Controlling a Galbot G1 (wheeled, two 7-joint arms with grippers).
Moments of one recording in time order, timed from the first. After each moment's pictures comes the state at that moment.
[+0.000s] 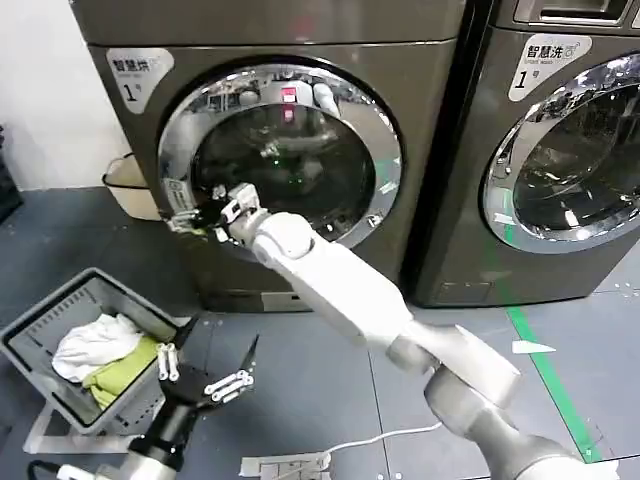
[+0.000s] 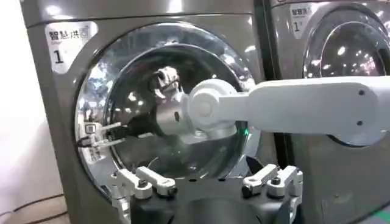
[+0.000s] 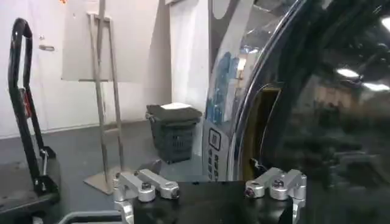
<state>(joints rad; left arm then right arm) 1.82 -1.50 -0.62 -2.46 0.05 0.03 0.32 -0.05 1.61 -0.42 0.98 0.68 -0.19 -0.20</state>
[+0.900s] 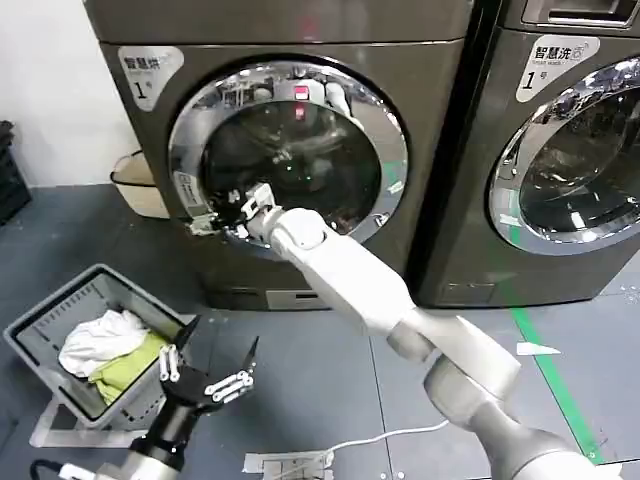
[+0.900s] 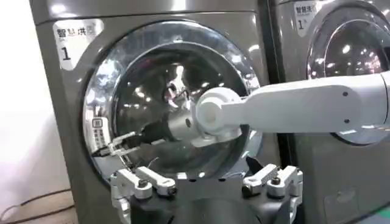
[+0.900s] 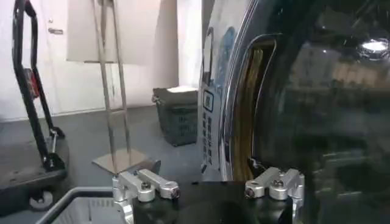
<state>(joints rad) 1.82 -1.50 -0.62 -2.45 0.04 0.03 0.32 -0.04 1.61 -0.43 0.95 0.67 -0.20 -0.36</state>
